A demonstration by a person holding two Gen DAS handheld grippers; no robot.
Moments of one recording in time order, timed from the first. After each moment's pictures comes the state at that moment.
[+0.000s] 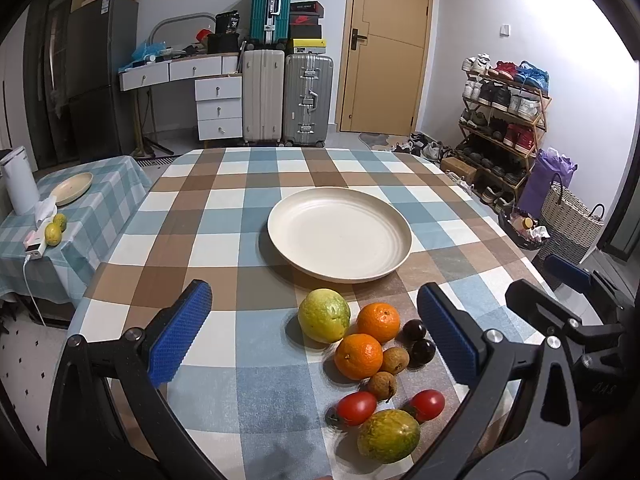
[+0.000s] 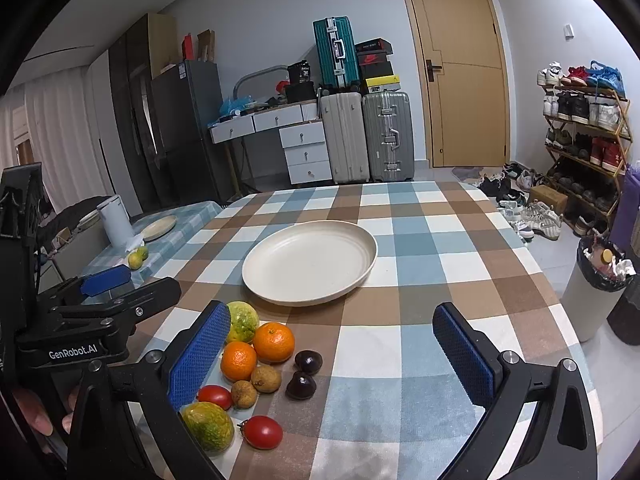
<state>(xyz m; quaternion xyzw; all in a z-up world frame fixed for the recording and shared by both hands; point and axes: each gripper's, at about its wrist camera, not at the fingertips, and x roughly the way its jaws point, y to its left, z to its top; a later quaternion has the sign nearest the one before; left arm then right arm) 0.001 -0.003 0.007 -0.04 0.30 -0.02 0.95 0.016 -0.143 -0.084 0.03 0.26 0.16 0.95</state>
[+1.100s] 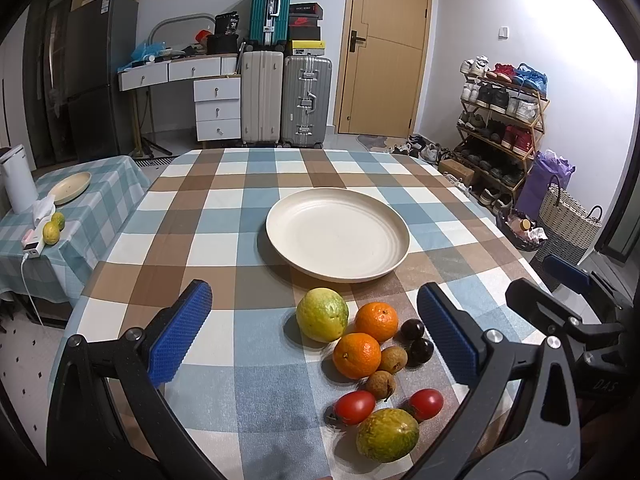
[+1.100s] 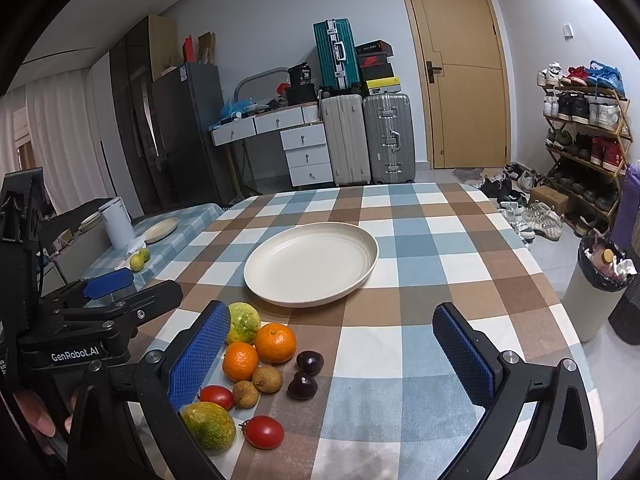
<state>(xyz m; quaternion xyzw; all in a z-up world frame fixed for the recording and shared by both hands) -0.008 -0.002 0.000 -0.04 0.29 -0.02 0.96 0.015 -0.143 -0.085 0.03 0.26 0.16 0.95</state>
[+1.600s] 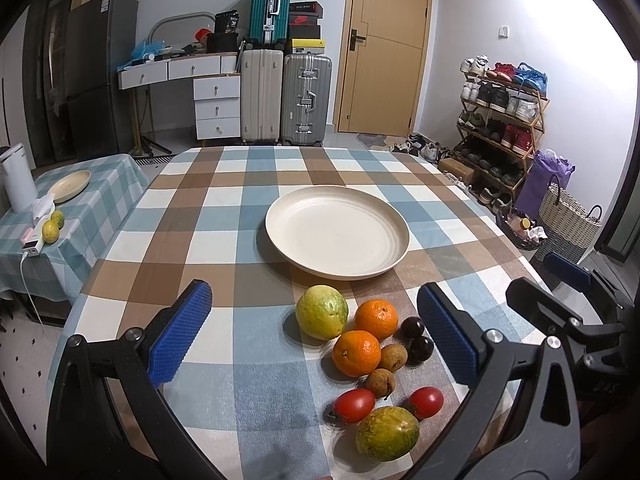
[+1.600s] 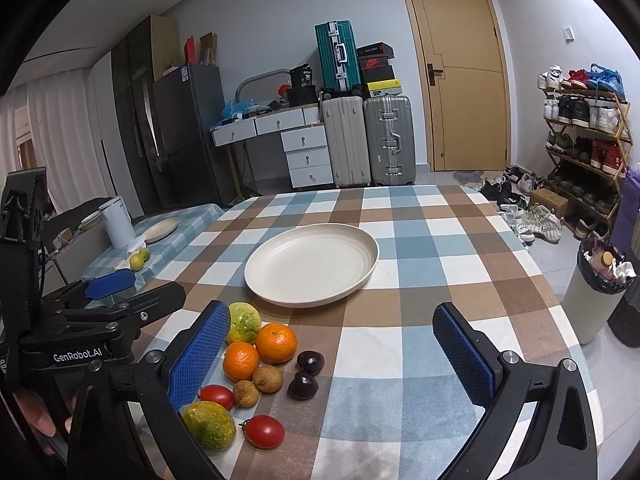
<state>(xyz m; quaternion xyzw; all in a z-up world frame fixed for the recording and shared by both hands) -0.006 -0.003 0.000 -0.04 0.29 -0.02 0.96 0.012 -0.141 -0.085 0.03 0.26 0.16 0.95</state>
